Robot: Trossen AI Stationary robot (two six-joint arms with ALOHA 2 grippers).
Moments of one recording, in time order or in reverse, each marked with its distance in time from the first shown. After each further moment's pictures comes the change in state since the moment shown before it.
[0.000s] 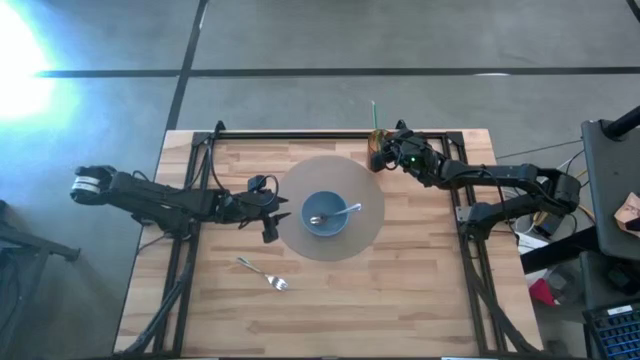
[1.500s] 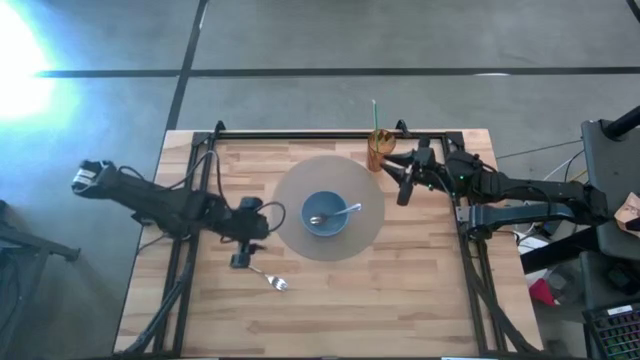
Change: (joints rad) left arm -0.199 -0.020 0.291 -0.657 0.291 -0.061; right arm 0.264 -0.442 0.000 -0.133 -0.307 -0.236
